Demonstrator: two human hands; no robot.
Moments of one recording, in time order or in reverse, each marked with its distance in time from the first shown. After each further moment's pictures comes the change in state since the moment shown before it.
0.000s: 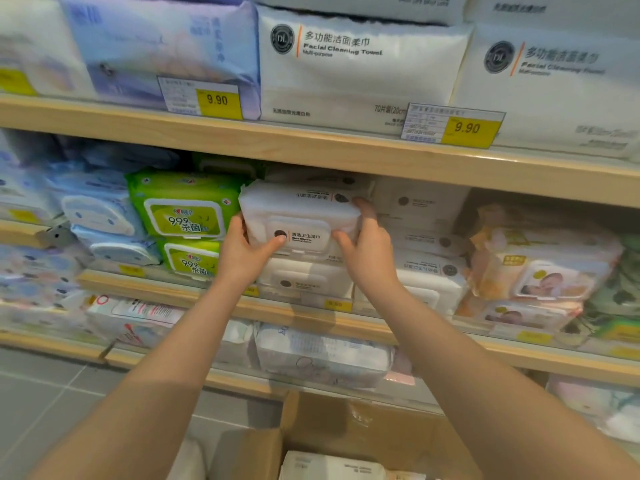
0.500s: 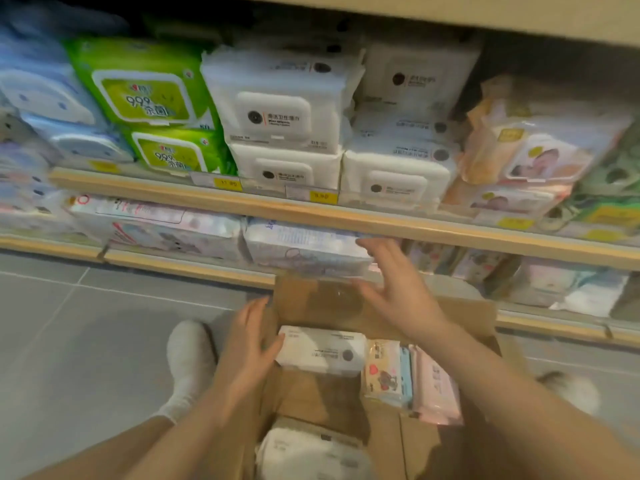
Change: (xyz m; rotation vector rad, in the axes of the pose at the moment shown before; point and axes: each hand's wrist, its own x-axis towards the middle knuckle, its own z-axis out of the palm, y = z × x) left_hand -0.266 -0.128 -0.006 0.493 -0.411 -0.058; right_hand -0.186 0.079 -0.056 -0.206 -0.401 -0.140
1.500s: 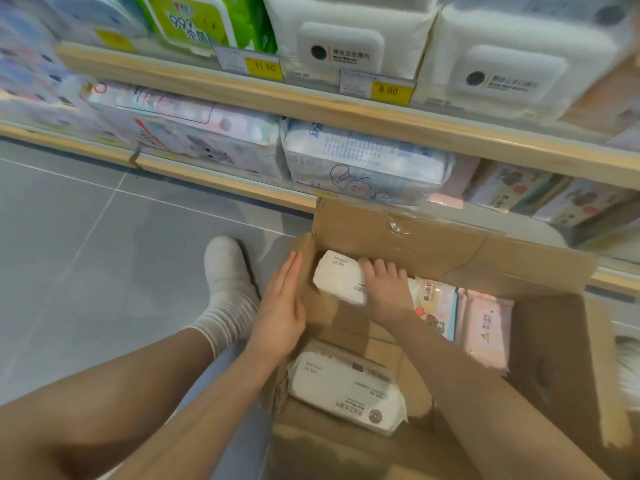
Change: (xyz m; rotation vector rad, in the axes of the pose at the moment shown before) left_hand -0.045 -0.039 0.044 0.077 -0.015 -0.094; right_hand -0.053 0.065 0.208 -0.453 -0.497 0.160
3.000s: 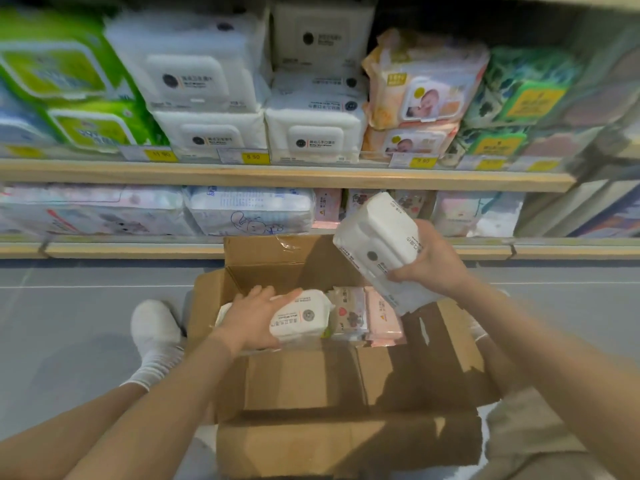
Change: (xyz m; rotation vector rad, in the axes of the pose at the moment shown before) left_hand 0.021 0.097 -0.012 0.661 -0.551 0.449; right_hand -0.175 0.141 -0.184 0.684 0.342 0.375
